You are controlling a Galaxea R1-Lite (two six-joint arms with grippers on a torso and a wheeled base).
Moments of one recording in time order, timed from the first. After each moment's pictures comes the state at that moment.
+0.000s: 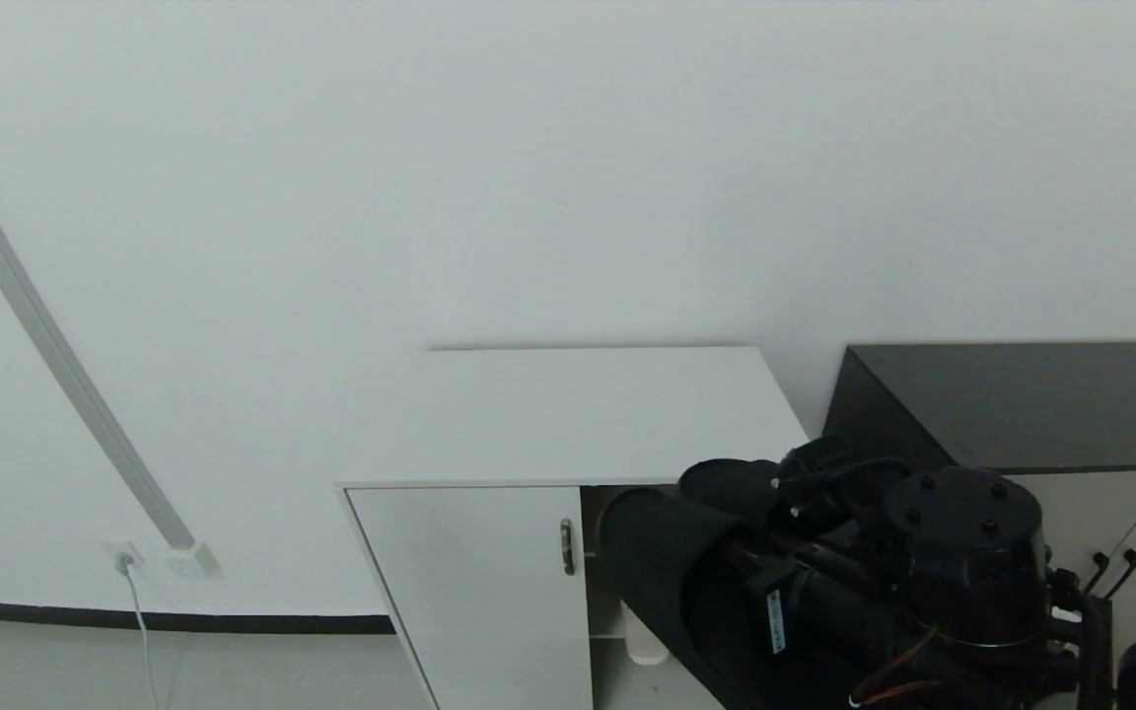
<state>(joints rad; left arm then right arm) 0.08 0.09 0.00 0.00 -0.01 0.00 0.87 1.70 -0.55 -0.81 -0.31 0.15</state>
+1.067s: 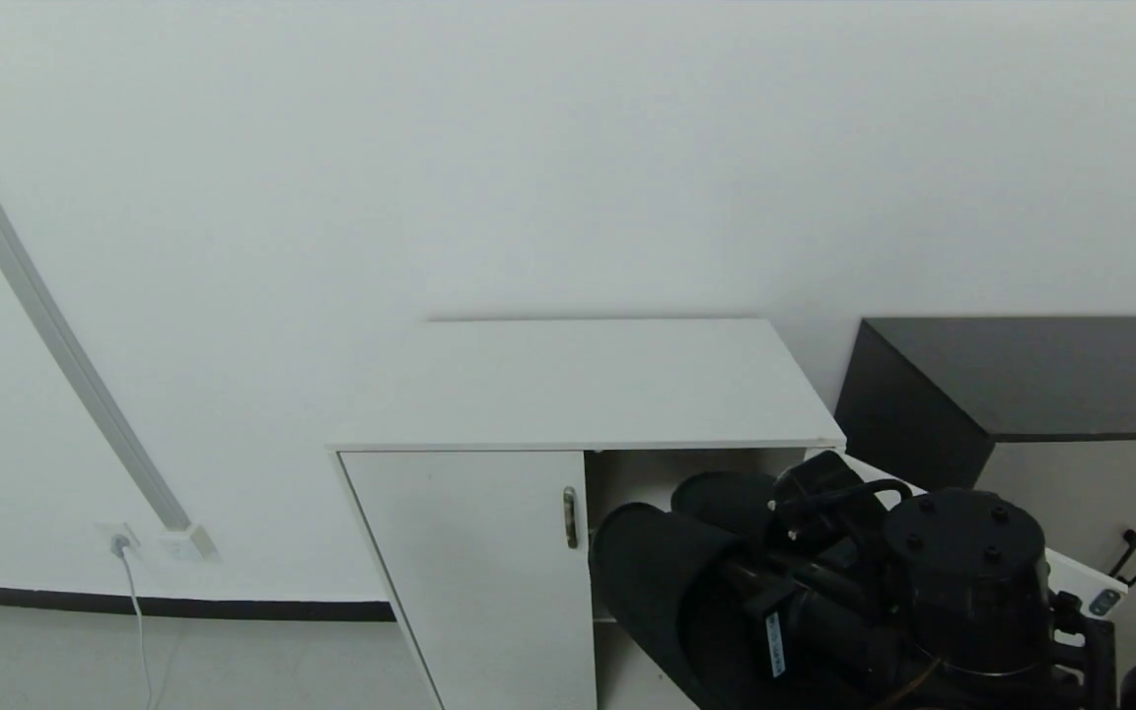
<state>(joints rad) 0.08 0.09 0.00 0.00 -0.01 0.00 0.90 1.71 -0.51 -0.84 -0.31 0.15</state>
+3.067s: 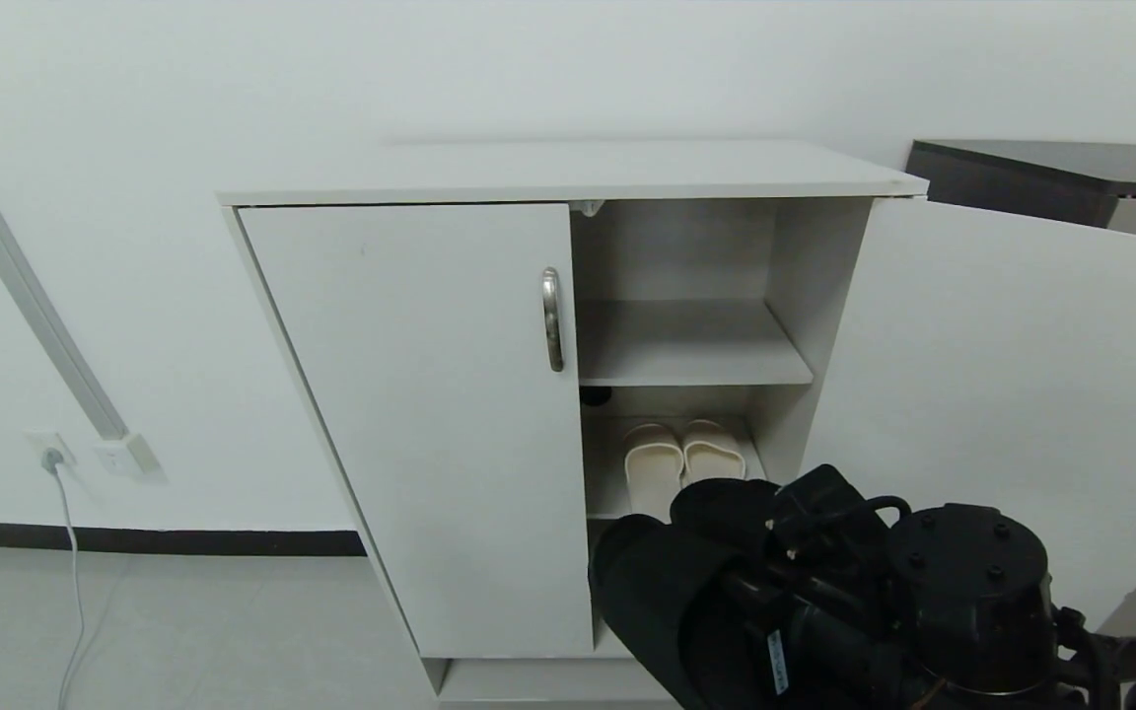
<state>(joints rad) 0.08 0.09 0.00 0.00 -0.01 0.00 0.91 1.71 -0.48 -0.86 -0.31 0.13</state>
